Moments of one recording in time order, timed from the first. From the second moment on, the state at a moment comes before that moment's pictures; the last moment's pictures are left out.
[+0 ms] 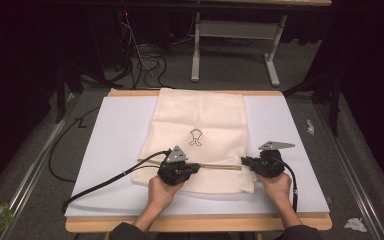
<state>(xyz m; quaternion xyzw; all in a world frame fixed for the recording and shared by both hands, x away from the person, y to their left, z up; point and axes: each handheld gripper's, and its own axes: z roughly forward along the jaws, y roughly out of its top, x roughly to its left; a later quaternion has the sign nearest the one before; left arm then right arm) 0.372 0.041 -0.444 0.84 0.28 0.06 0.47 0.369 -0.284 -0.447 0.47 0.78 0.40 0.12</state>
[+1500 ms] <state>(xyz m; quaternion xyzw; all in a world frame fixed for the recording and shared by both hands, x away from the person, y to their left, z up) 0.371 0.066 -0.440 0.83 0.30 0.07 0.47 0.370 -0.281 -0.444 0.47 0.78 0.39 0.13</state>
